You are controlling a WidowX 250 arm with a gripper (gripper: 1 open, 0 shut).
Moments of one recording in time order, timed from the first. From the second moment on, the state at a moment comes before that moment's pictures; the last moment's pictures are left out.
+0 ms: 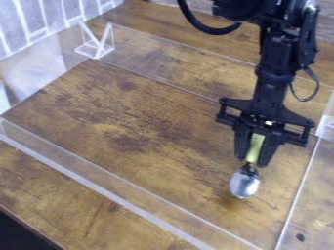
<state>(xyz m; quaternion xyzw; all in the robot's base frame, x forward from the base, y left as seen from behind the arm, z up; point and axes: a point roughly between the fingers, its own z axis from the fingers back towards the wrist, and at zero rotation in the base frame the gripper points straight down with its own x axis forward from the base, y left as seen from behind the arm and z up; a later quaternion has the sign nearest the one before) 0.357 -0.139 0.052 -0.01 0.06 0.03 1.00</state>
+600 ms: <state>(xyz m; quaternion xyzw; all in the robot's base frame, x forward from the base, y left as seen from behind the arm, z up) 0.352 -0.127 0.031 -0.01 0.06 0.05 1.00</state>
